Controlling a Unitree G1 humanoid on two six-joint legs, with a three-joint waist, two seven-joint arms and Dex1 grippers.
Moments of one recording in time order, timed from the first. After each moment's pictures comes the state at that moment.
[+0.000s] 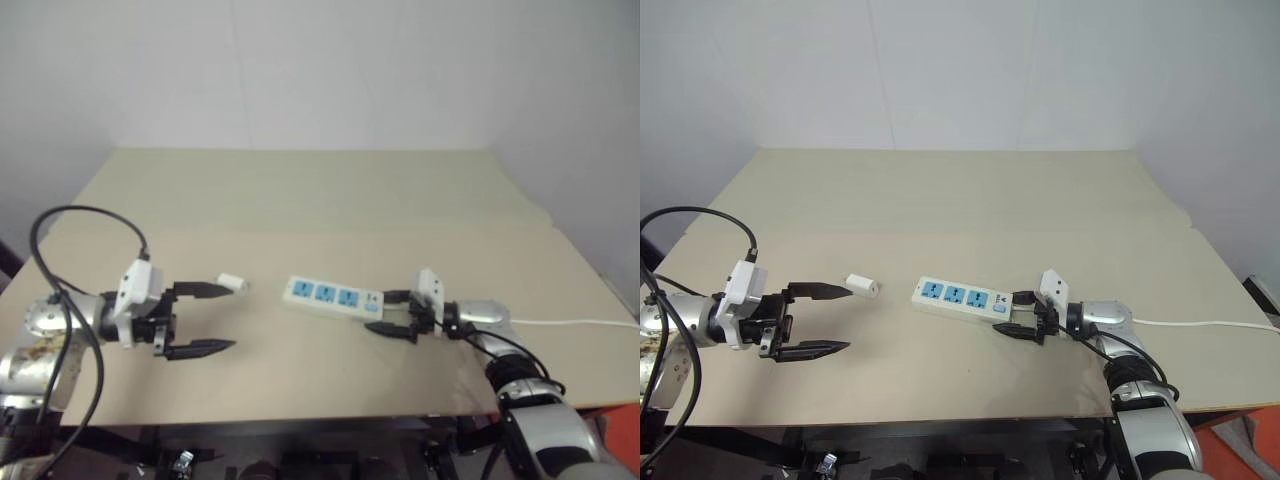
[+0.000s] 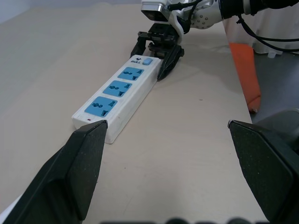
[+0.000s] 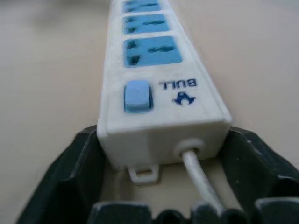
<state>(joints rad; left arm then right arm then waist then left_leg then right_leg) -0.23 0.87 0.19 -0.05 -0.56 0.18 -1.43 -0.69 -0.44 0.05 0.92 0.18 -0.30 1.32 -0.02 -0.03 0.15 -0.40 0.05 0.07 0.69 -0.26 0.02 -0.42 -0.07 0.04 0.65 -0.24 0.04</state>
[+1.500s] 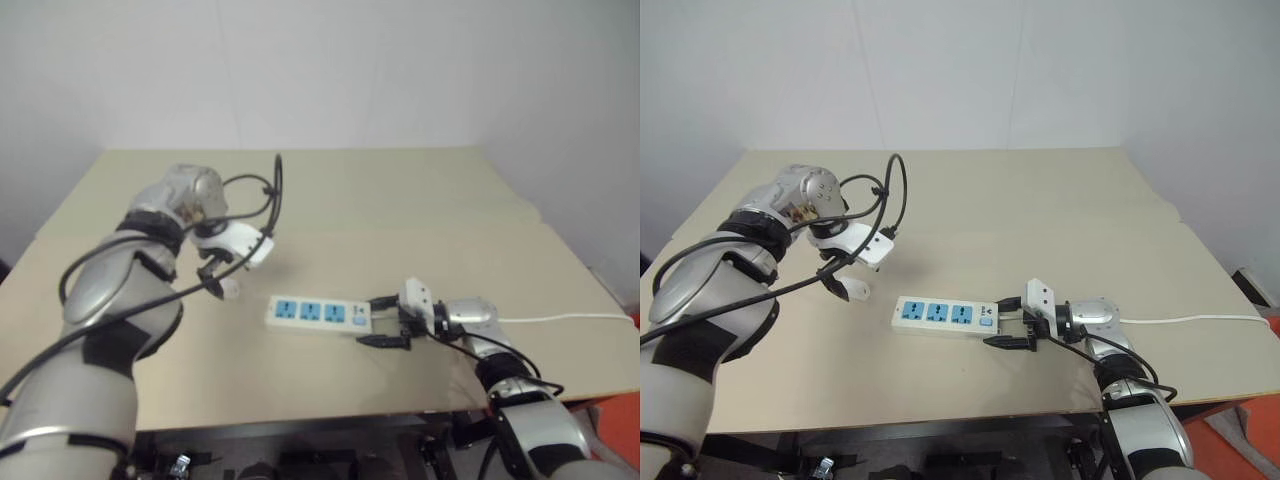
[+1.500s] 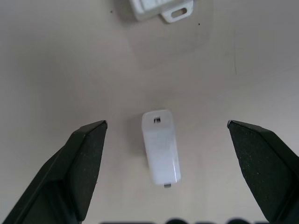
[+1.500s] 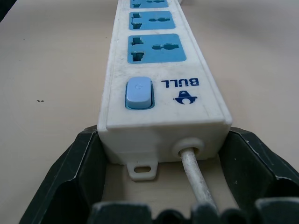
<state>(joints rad) -1.44 0.57 -0.81 1.27 0.36 -0.49 -1.59 -0.70 -0.41 0.10 0.92 0.13 -0.43 1.41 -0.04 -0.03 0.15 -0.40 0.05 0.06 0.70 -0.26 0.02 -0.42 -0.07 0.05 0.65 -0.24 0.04</state>
